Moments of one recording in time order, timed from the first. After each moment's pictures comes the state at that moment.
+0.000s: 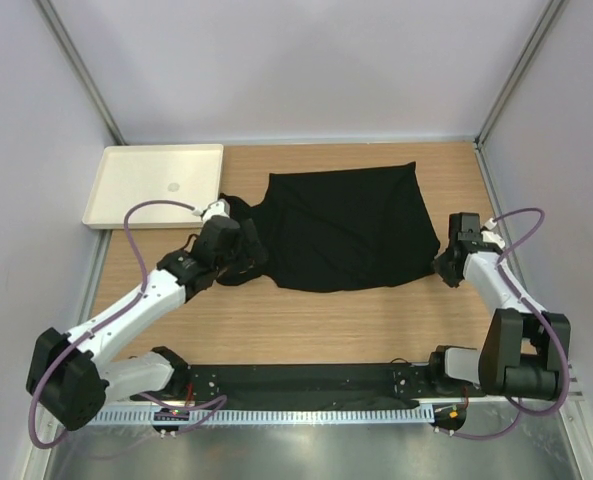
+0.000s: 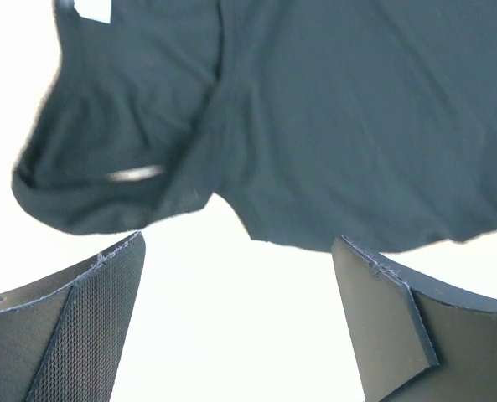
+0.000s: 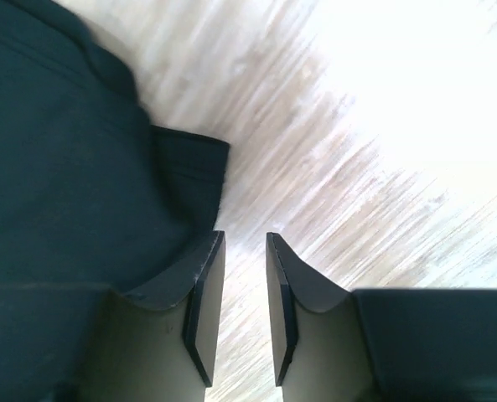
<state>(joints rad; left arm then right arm) -0.58 1.17 0.83 -0.42 -0.21 -0.79 -0.12 1.24 0.71 -0.57 0.25 0.80</state>
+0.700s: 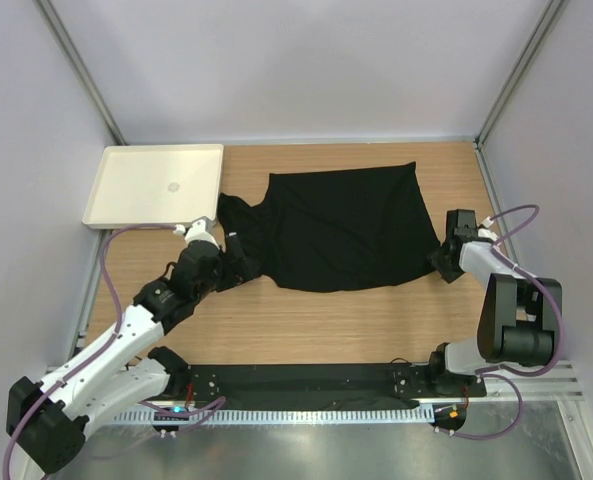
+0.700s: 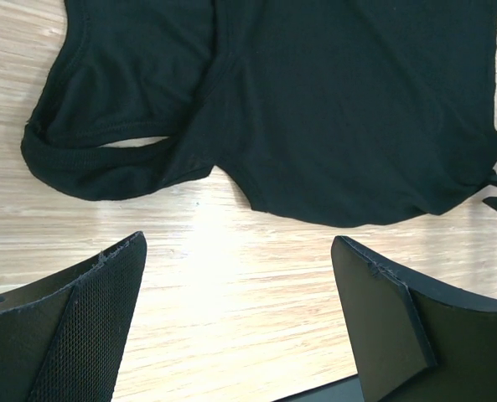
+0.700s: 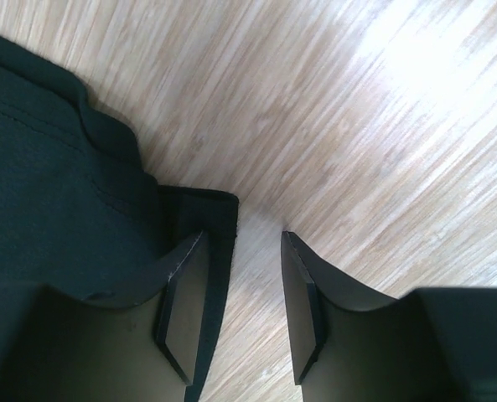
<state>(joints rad) -0.61 0.85 0.61 -0.39 -0.19 -0.81 -0.14 1.44 0.72 -0.41 0.26 0.84</state>
